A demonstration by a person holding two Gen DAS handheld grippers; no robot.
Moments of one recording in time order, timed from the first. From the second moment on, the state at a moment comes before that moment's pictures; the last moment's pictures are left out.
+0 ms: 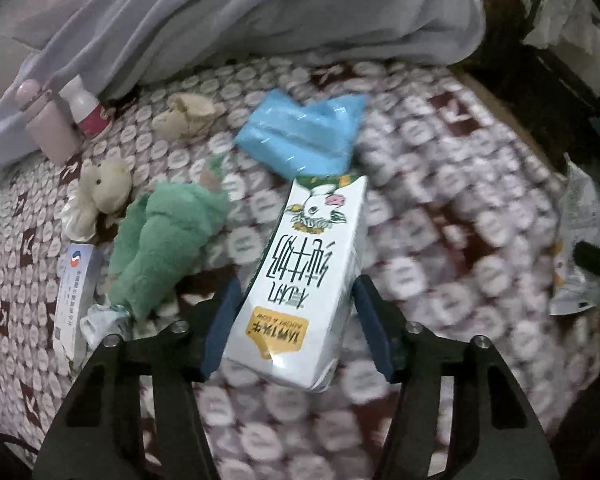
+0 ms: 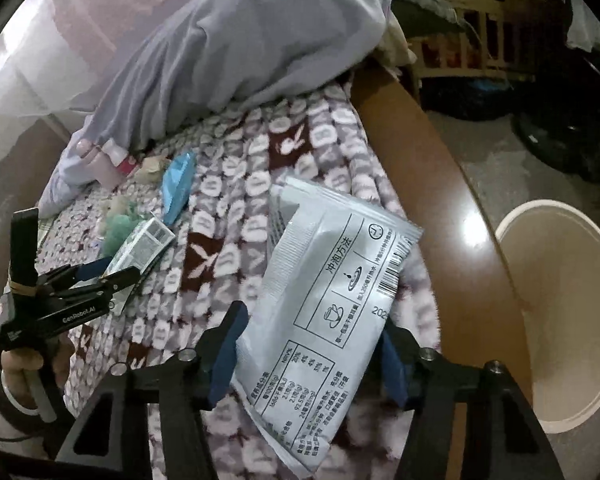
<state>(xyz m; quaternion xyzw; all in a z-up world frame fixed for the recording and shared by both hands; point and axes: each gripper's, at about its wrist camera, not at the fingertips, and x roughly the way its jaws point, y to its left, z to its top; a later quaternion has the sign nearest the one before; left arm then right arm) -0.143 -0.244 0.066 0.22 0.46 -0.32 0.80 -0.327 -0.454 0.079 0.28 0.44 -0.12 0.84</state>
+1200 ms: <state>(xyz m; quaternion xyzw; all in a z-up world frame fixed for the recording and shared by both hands) -0.285 -0.404 0.100 0.20 0.45 -0.48 0.73 -0.473 -0.561 0.093 0.32 0.39 -0.24 0.82</state>
